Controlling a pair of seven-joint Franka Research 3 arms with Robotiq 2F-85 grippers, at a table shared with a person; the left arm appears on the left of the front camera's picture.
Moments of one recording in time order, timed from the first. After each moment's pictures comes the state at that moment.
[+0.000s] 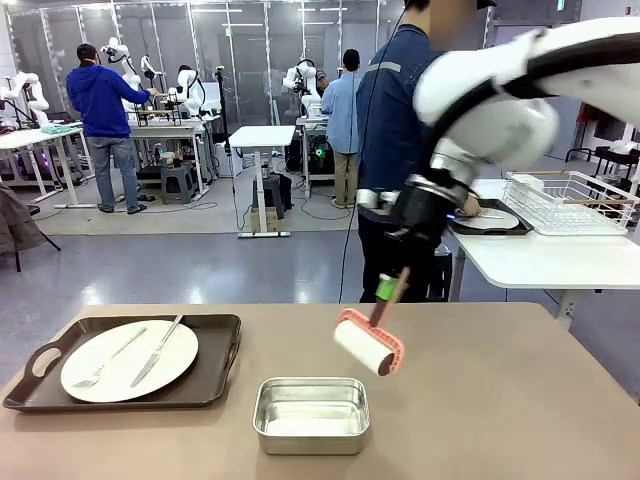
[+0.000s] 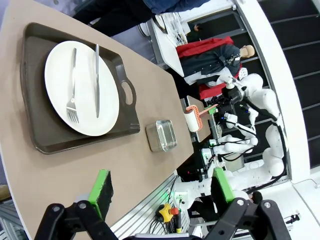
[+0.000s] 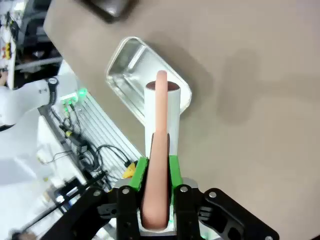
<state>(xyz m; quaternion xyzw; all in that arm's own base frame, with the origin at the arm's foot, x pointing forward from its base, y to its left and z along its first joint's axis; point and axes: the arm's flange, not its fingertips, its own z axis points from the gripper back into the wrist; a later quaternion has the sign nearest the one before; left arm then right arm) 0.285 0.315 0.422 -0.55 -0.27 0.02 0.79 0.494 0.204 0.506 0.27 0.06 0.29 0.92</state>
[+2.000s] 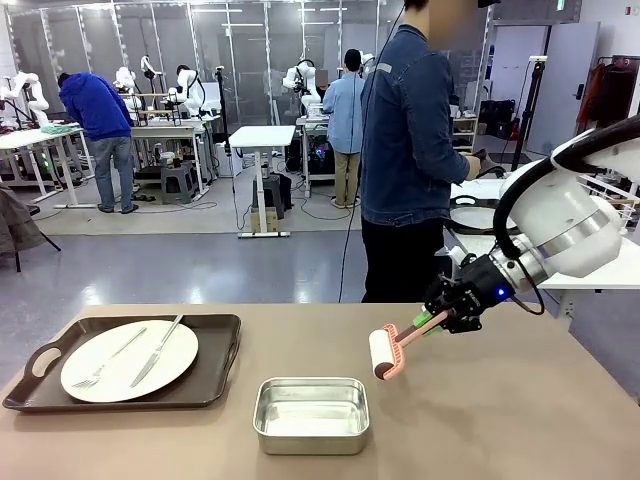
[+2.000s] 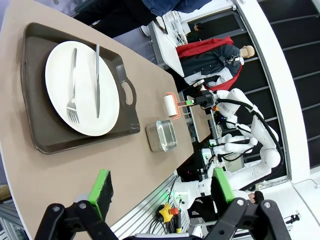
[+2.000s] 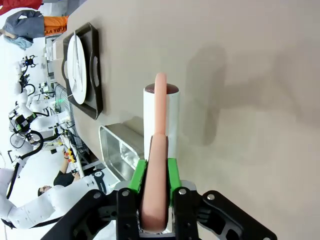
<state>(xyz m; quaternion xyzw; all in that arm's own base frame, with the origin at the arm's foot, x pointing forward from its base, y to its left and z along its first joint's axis) 0.284 0.315 0.421 -0.55 -0.27 0.02 0.79 0.533 0.092 0.360 0.43 0.00 0.00 0.90</state>
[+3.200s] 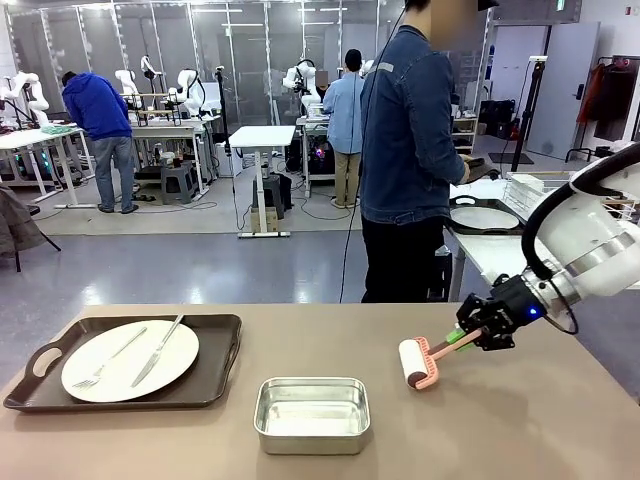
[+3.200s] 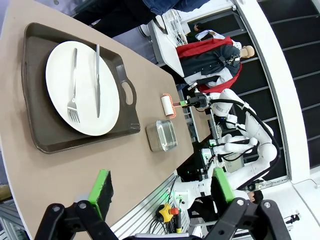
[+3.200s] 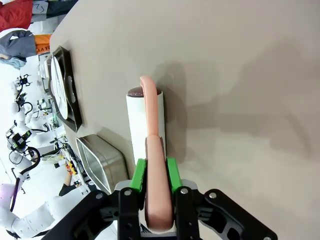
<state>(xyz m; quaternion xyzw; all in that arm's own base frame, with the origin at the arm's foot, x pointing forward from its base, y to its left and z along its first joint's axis) 0.284 0.315 0.421 -0.55 -0.27 0.02 0.79 0.545 0.015 0.319 0.42 0.01 -0.05 0.91</state>
